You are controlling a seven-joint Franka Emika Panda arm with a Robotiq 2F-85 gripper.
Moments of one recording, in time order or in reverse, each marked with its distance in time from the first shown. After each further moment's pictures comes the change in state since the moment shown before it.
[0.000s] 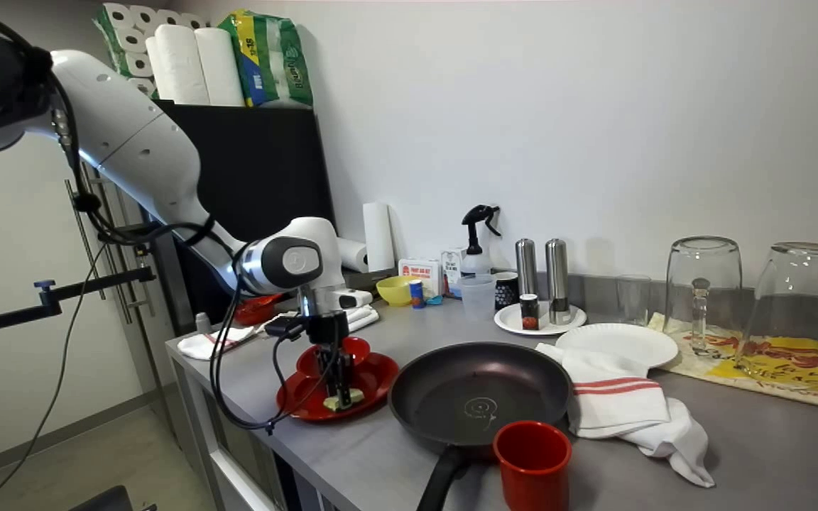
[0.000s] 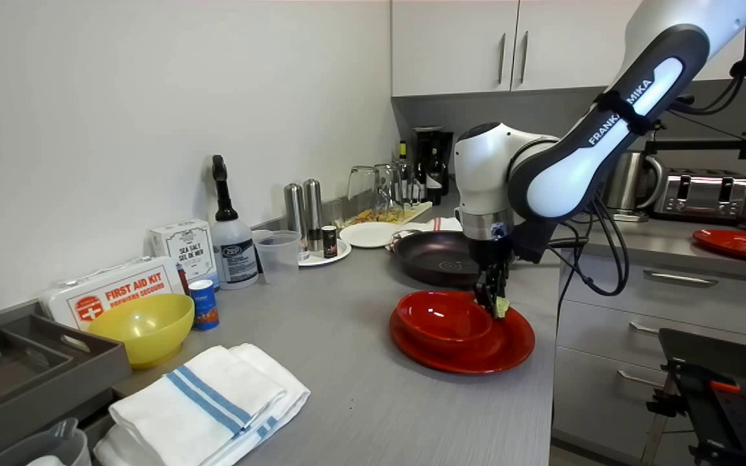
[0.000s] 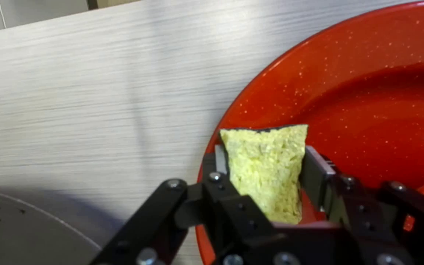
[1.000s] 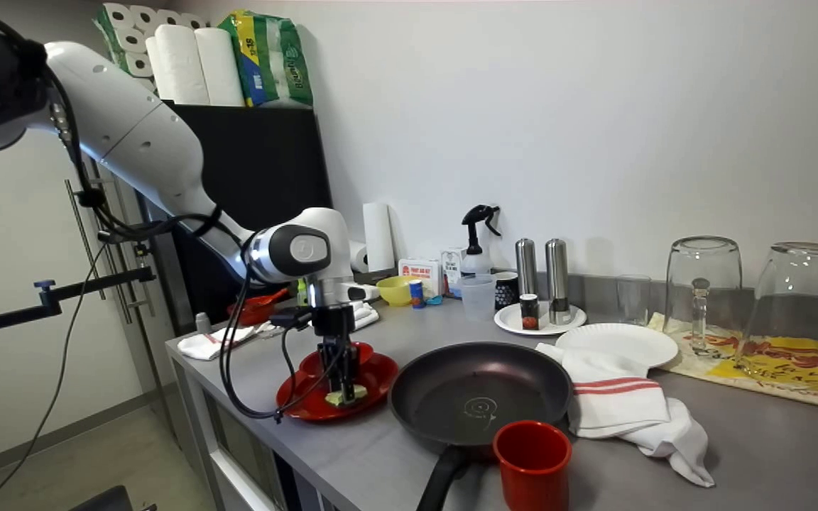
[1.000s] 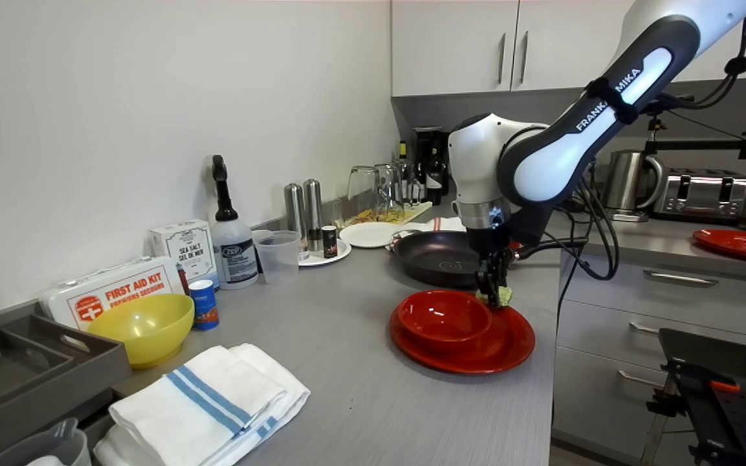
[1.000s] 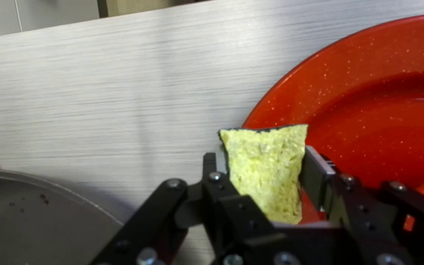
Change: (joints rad) arm -0.028 -0.002 0.005 0.054 0.013 -0.105 -0.076
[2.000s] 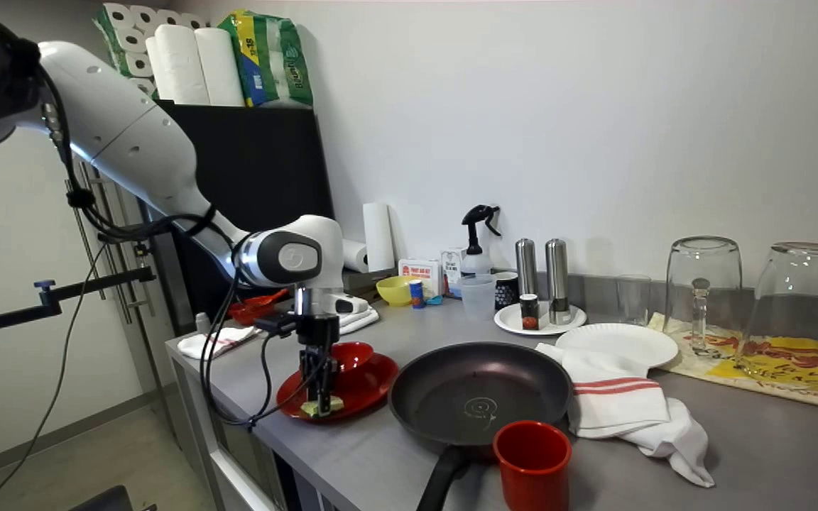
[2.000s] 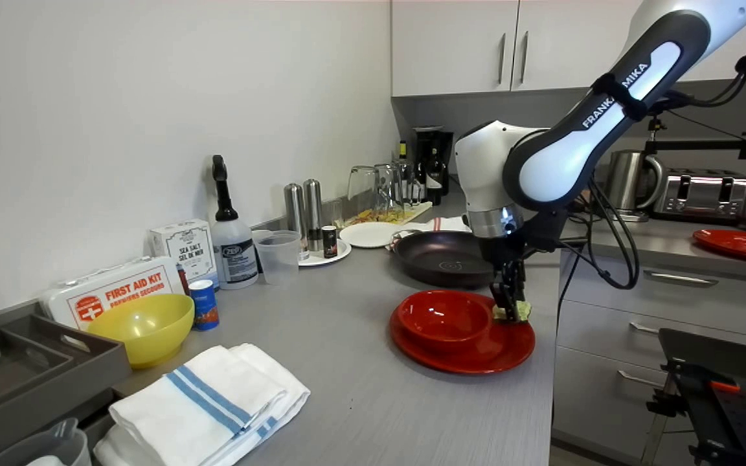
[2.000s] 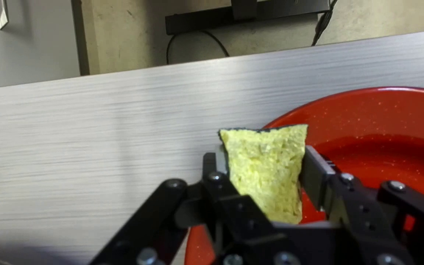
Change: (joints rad) arm -0.005 -0.025 0.023 -0.057 0.102 -0.048 -0.046
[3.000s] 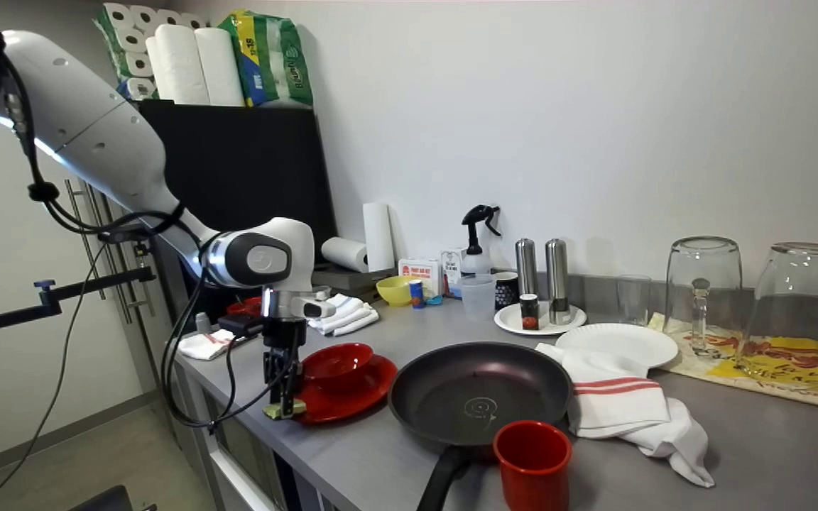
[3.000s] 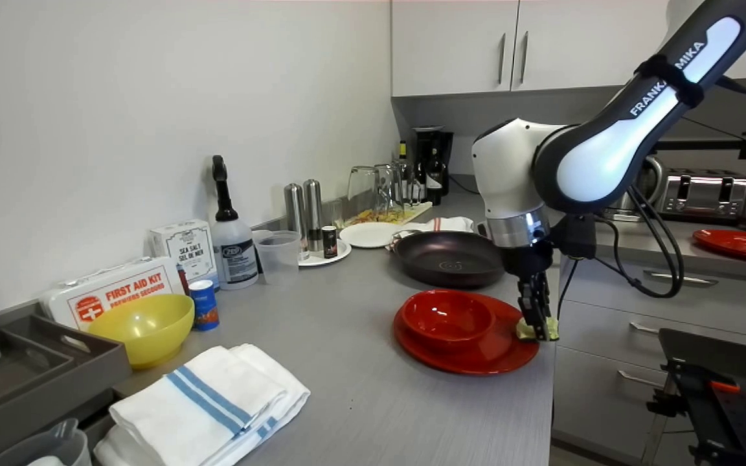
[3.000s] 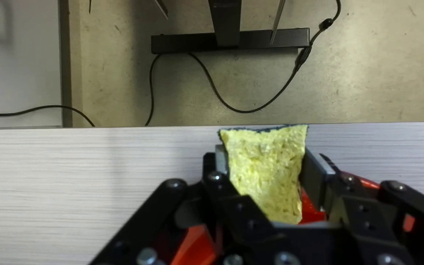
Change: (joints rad) arm 0.010 -0.098 0.078 -0.129 0.044 -0.011 -0.032
